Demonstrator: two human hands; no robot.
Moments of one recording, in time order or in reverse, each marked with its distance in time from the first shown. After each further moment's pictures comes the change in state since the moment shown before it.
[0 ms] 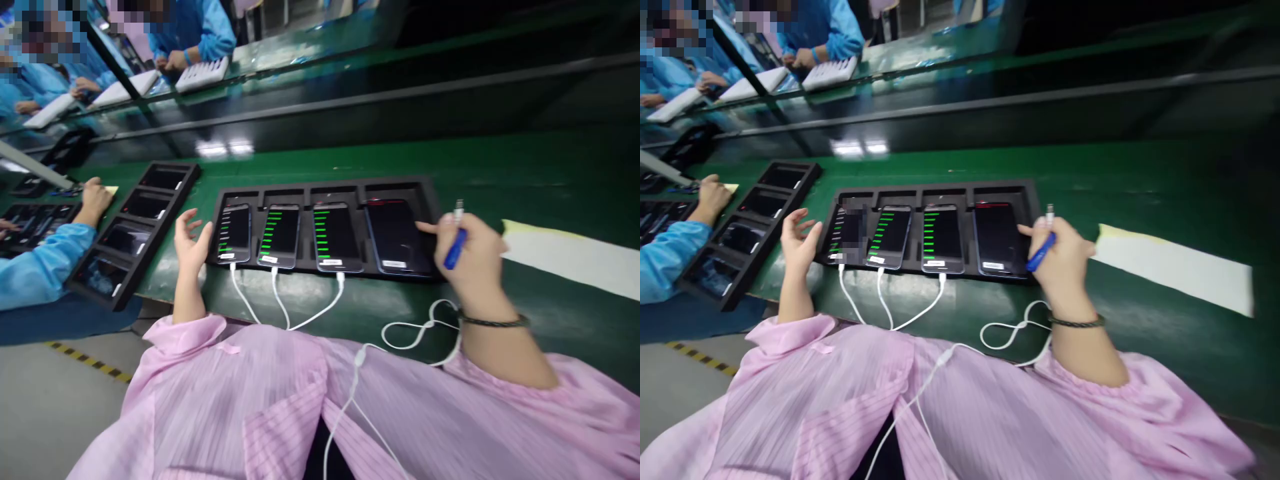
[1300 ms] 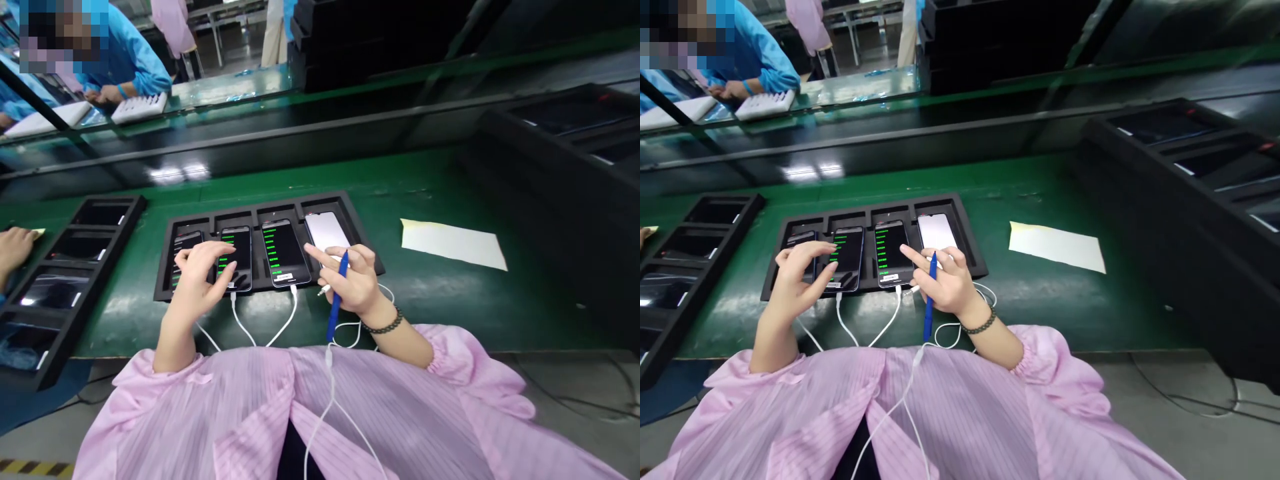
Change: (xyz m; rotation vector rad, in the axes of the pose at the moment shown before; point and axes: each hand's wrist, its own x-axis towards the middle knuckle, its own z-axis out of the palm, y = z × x) left_hand -0.039 0.123 0.033 0.172 -0.489 0.534; right_hand -0.043 -0.044 -0.008 -0.201 0.135 -0.999
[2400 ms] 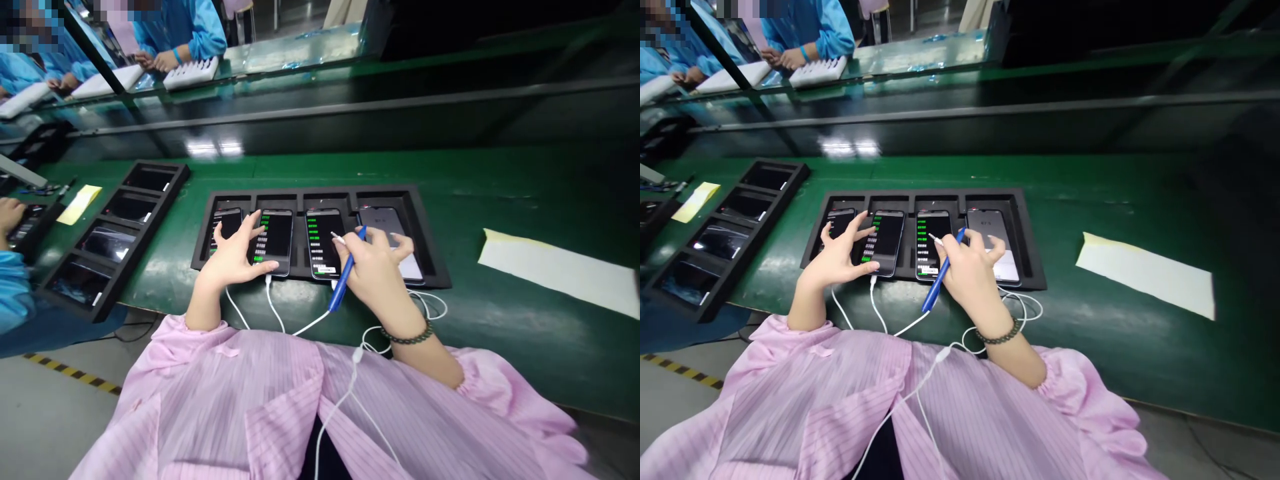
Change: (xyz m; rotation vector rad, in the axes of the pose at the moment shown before) left_hand -0.005 -0.034 0.000 -0.122 -0.440 -0.247; right_hand 0.031 -0.032 0.037 0.113 -0.226 0.512
